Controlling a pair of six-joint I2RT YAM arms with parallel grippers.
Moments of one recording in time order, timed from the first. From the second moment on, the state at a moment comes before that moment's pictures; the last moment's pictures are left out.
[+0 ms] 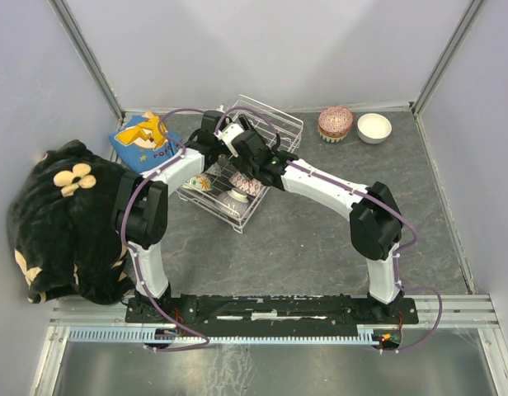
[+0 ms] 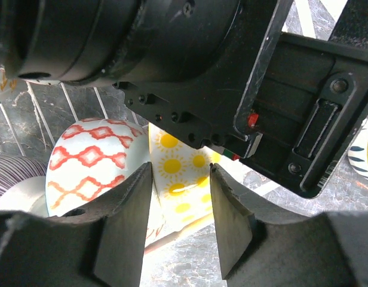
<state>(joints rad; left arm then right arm) -0.38 1.92 1.42 -0.04 0.30 -0.82 0.83 1.98 1.69 -0.41 0.37 -0.15</state>
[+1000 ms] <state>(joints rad) -0.40 1.99 1.50 -0.01 0.30 -0.82 0.80 1.98 1.69 -0.39 0.37 -0.13</state>
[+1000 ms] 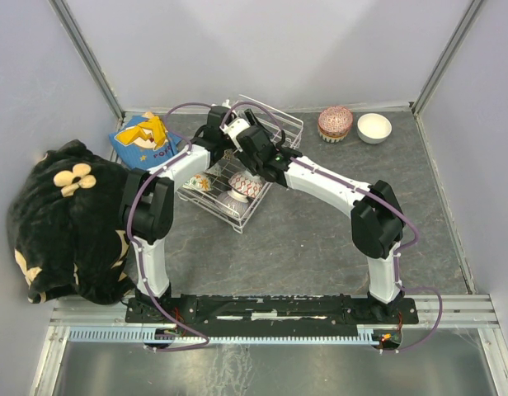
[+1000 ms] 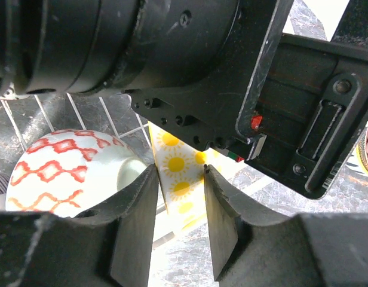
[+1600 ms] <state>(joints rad) -0.41 2.00 1.53 0.00 0.30 -0.82 0.80 1.98 1.69 -0.39 0.43 -0.14</state>
